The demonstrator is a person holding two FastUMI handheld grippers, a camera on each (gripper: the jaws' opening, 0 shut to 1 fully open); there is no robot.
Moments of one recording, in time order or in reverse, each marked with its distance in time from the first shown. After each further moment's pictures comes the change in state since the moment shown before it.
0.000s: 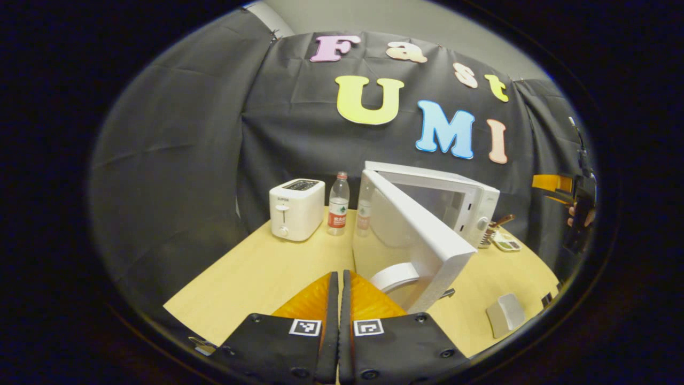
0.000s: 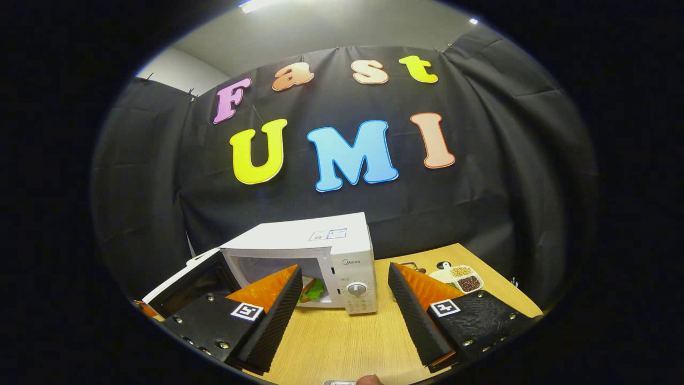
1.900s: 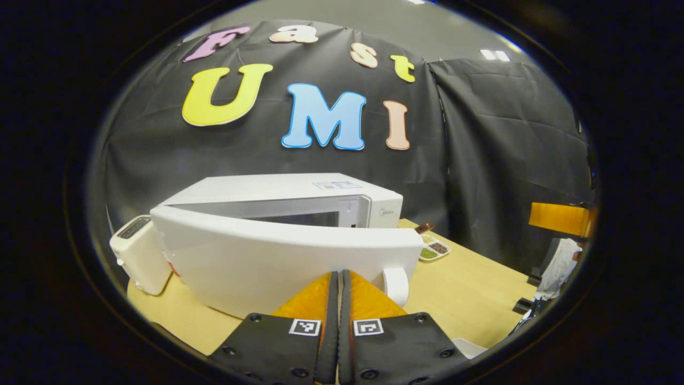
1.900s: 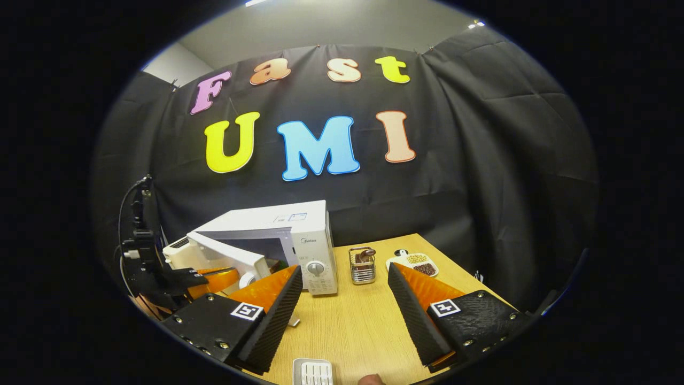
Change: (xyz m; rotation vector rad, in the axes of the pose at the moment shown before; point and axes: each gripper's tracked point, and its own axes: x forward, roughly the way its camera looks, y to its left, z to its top) left arm 0.159 -0.273 0.051 0.210 -0.002 -0.529; right arm -0.063 -0.049 -0.016 -0.016 0.045 -0.181
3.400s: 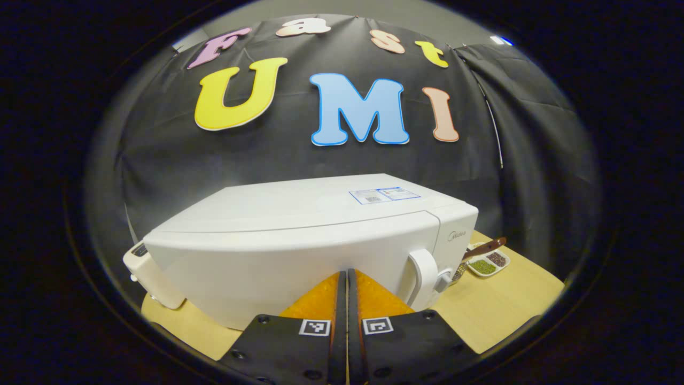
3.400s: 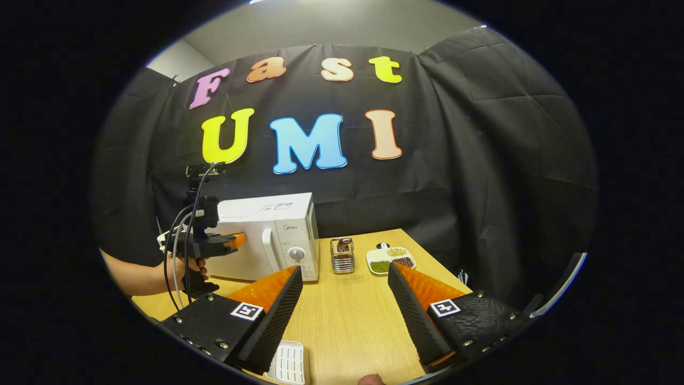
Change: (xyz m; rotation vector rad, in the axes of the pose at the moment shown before) left arm 0.081 0.043 0.031 0.038 0.008 0.241; right arm -0.044 -0.038 -0.014 -0.028 0.034 -0.013
